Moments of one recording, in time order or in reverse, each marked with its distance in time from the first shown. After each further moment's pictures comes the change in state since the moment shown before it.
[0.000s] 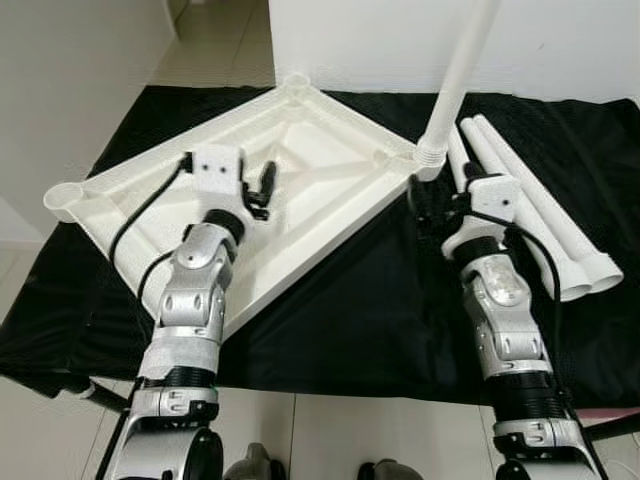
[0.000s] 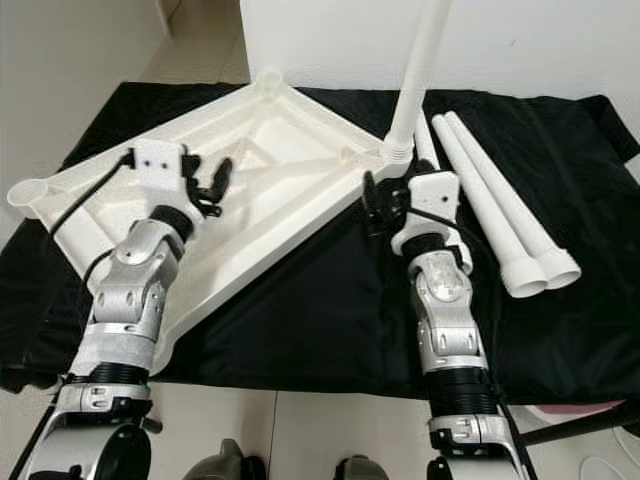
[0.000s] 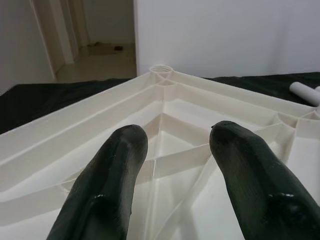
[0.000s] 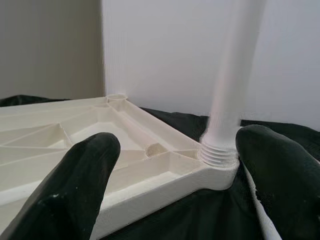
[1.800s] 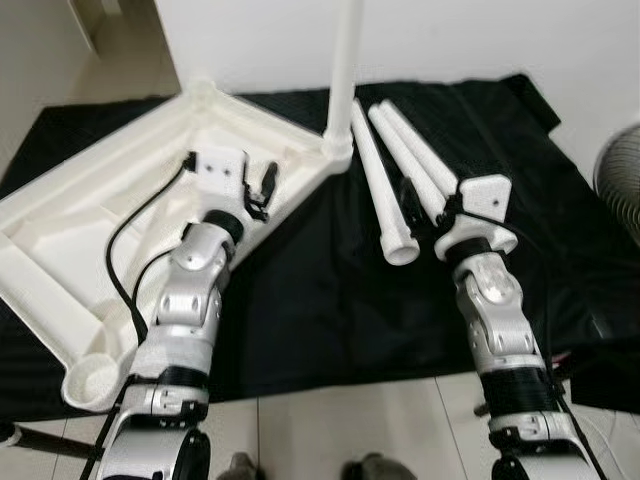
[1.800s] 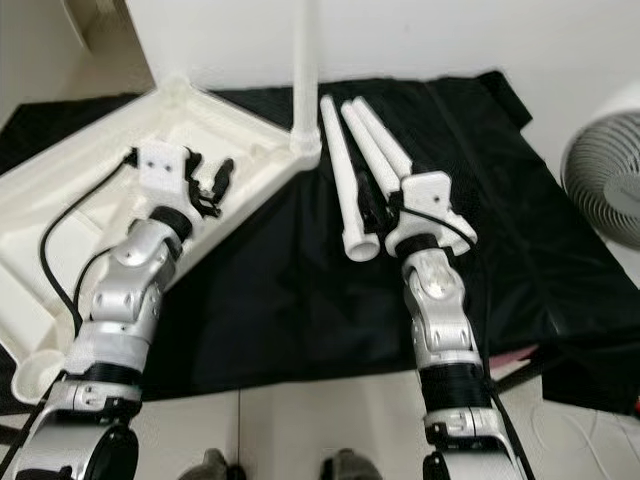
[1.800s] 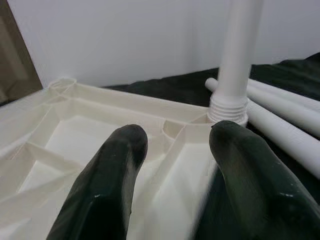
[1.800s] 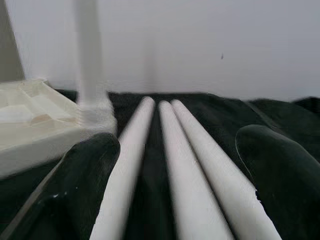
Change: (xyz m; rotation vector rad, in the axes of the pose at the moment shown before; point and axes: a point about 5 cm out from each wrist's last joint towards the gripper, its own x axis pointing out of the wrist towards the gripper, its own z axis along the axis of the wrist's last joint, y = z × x) left arm 0.003 -0.003 -0.001 0.026 -0.016 0.000; right arm 0.001 0.000 -0.010 0.007 0.036 -0.007
